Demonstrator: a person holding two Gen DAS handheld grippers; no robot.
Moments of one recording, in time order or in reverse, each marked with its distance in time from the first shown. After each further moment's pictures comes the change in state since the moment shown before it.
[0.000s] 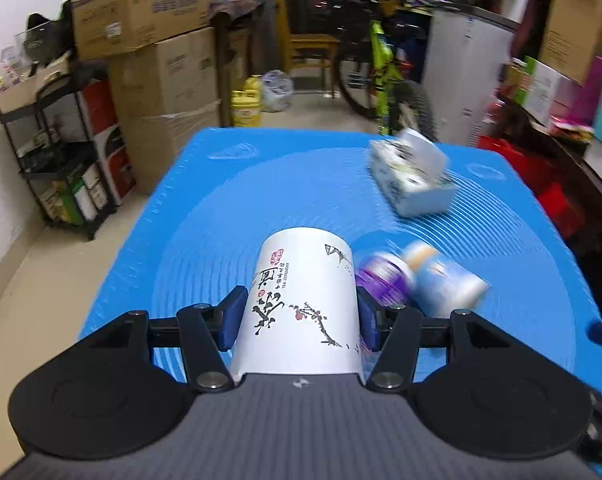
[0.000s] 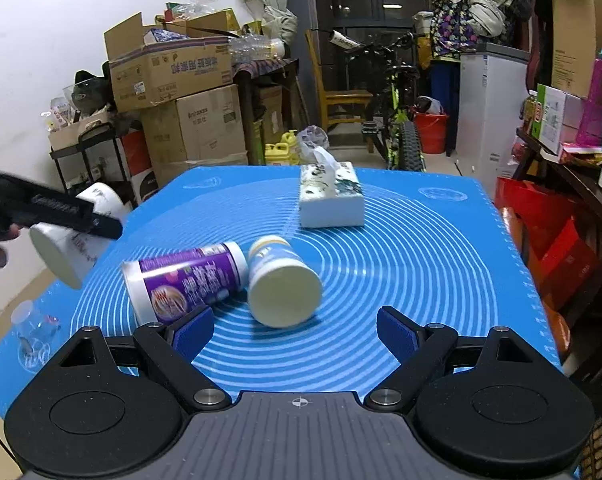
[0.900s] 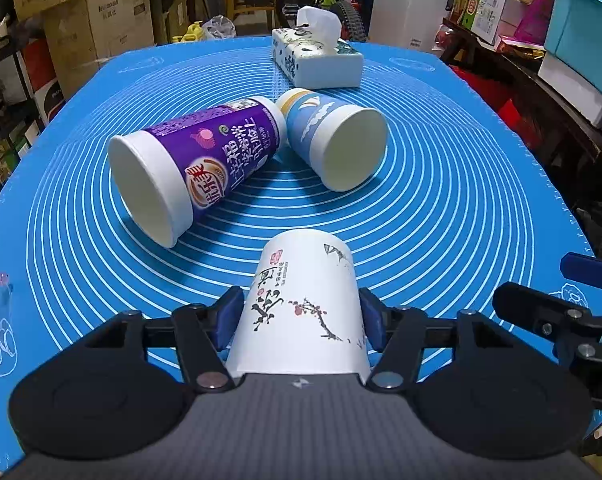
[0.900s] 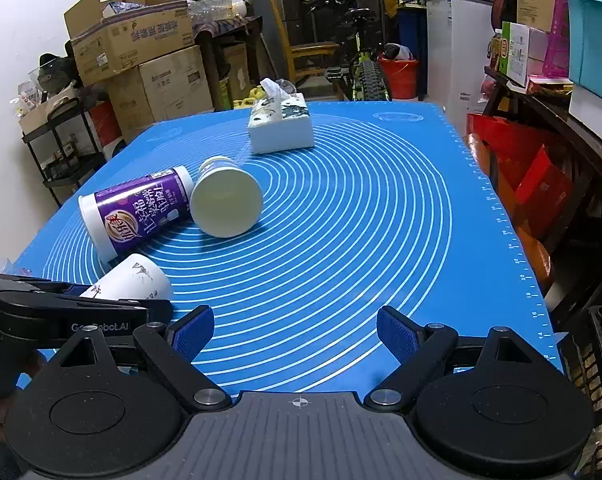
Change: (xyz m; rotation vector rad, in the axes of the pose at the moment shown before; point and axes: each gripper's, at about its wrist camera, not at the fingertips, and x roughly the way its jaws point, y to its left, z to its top) left arm 0.039 -0.077 -0.096 0.052 0.139 -0.105; right arm -0.005 -0.036 -0.050 0.090 0.139 -0.043
